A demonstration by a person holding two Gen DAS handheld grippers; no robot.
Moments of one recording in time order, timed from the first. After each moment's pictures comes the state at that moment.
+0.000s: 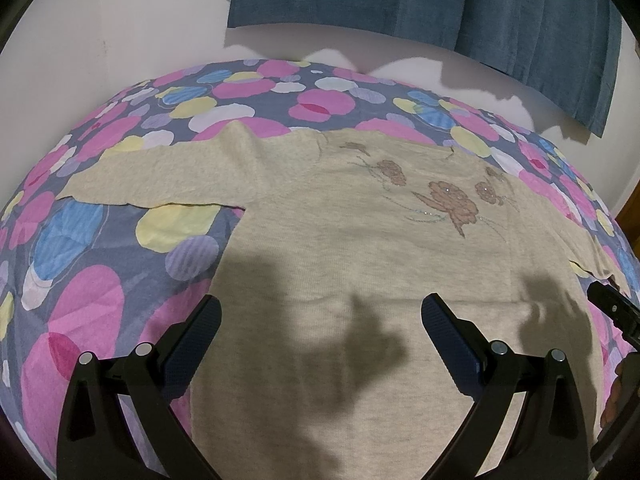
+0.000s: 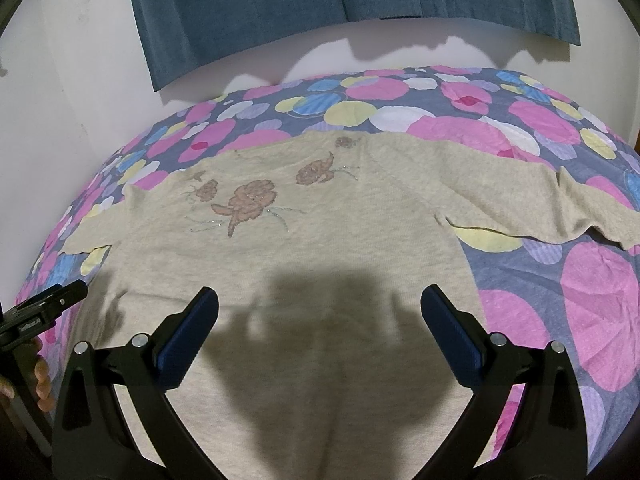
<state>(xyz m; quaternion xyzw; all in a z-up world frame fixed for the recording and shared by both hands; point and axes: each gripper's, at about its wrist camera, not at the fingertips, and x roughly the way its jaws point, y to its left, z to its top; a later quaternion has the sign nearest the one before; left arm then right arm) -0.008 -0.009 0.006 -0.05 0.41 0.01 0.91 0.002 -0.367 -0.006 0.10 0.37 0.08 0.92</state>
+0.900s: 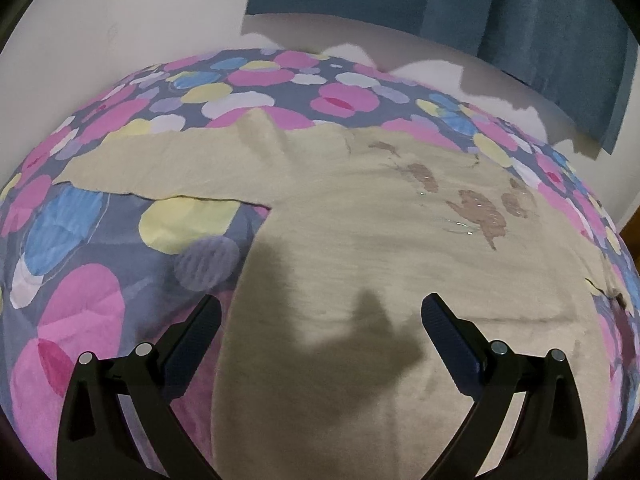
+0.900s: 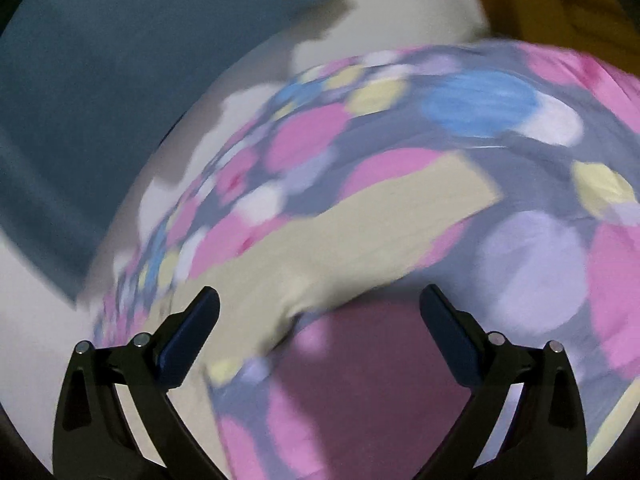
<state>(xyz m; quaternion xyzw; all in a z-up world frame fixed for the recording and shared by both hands) 0.009 0.029 -0.011 -0.07 0.42 0.03 0.90 -0.037 -0.671 -0.033 0.42 0.29 -0.15 0.85</state>
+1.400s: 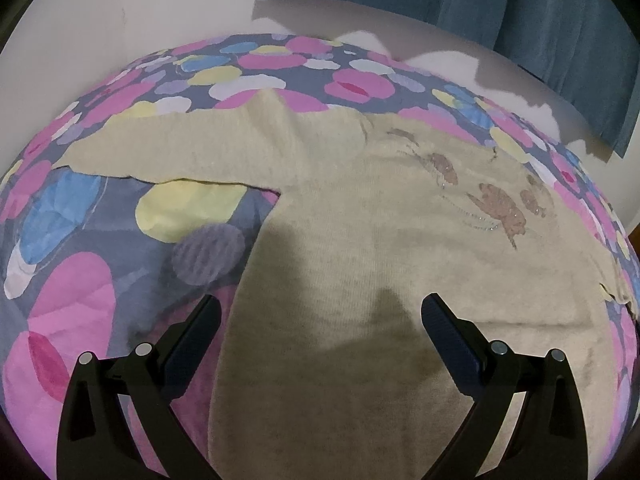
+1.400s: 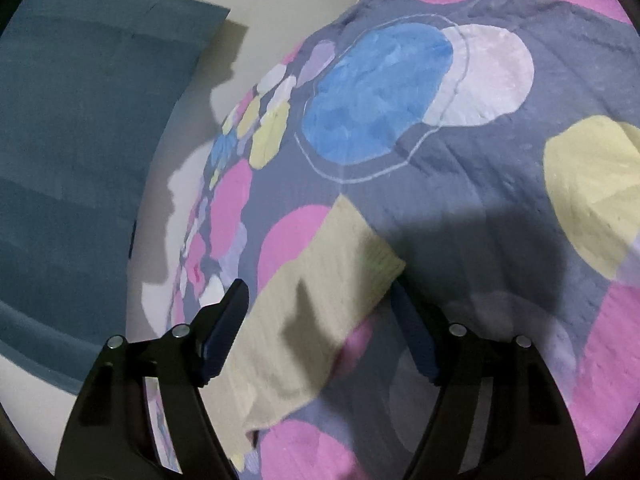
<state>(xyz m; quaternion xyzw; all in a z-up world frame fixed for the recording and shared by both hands) 0.020 0.034 -0.028 -0.08 0.44 0.04 0.89 -0.035 -0.770 -0.096 0.56 0.23 -0.18 0.77</state>
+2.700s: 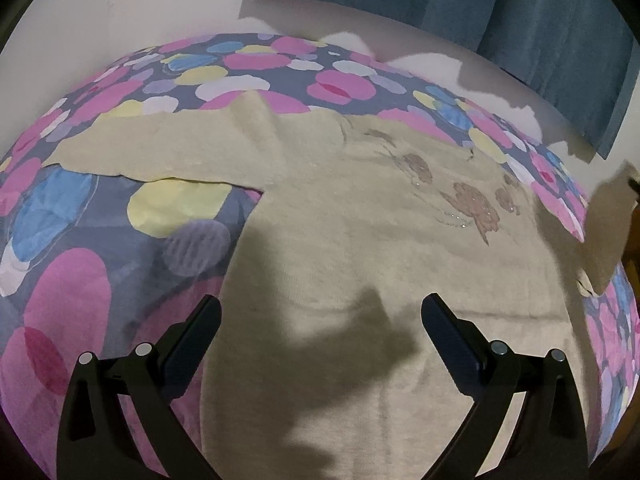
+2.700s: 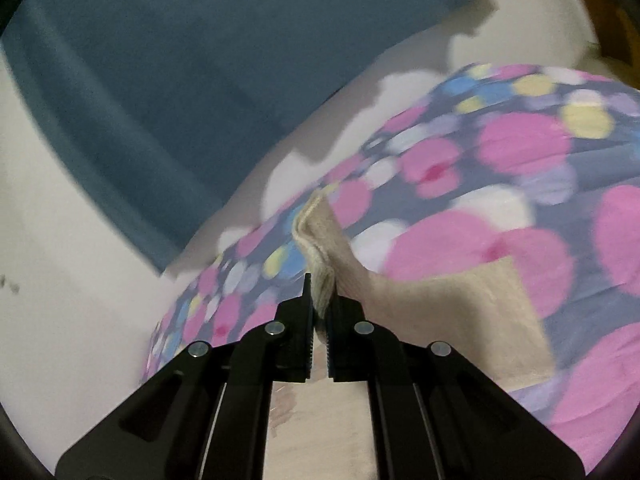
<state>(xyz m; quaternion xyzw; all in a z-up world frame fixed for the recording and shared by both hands) 0.008 0.030 -0.016 -0.10 0.44 0.01 0.89 0.112 -0.483 0.071 0.35 0.27 0.06 0.90</state>
